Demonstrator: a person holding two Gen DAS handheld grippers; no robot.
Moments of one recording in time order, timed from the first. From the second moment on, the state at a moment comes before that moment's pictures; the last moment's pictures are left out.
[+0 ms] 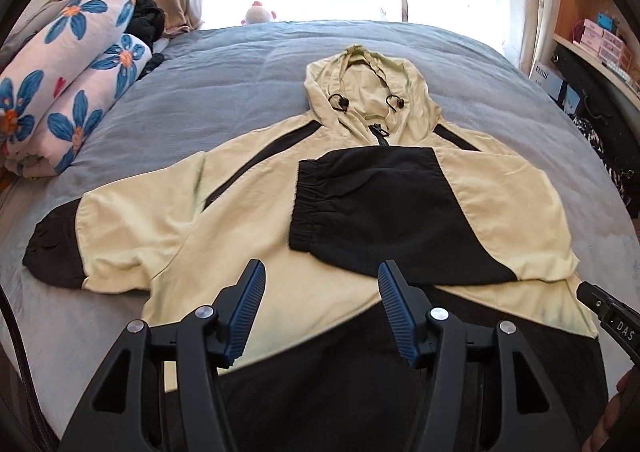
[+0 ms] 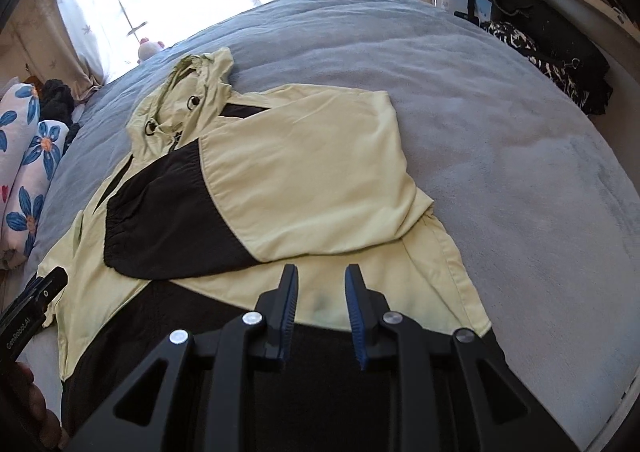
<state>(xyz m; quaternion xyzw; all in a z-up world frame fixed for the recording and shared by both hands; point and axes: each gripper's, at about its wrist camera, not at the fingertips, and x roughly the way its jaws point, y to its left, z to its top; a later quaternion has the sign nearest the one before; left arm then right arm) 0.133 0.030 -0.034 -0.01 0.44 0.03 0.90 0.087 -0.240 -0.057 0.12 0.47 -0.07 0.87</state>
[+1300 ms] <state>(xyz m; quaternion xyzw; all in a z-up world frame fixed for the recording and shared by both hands) 0.005 0.223 0.016 -0.08 0.41 0.08 0.90 -0.001 -0.036 0.025 0.03 0.39 0.08 0.92</state>
